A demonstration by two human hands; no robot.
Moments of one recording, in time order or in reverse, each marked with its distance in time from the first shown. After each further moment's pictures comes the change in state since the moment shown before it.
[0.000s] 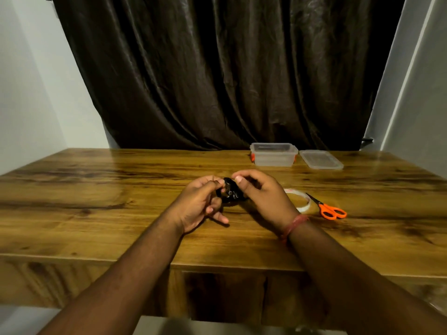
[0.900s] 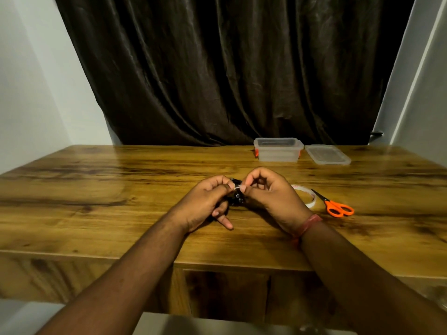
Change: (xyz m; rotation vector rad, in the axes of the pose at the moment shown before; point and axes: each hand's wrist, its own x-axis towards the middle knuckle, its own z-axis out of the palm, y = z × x) left_hand 0.003 -0.009 0.001 0.188 -0.079 -0.036; right_hand -0.003 0.007 -0.008 0.310 -0.104 0.077
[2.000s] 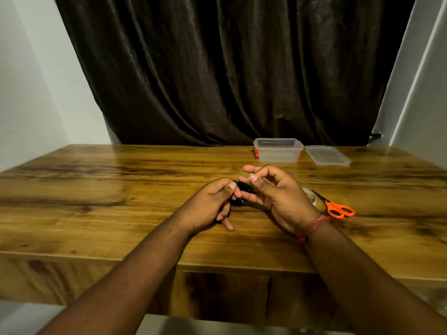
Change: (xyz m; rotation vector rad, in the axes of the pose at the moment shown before) left_hand 0.004 -0.008 0.006 0.183 0.006 0.071; right_hand -0.002 -0.007 -0.001 0.315 0.057 0.066
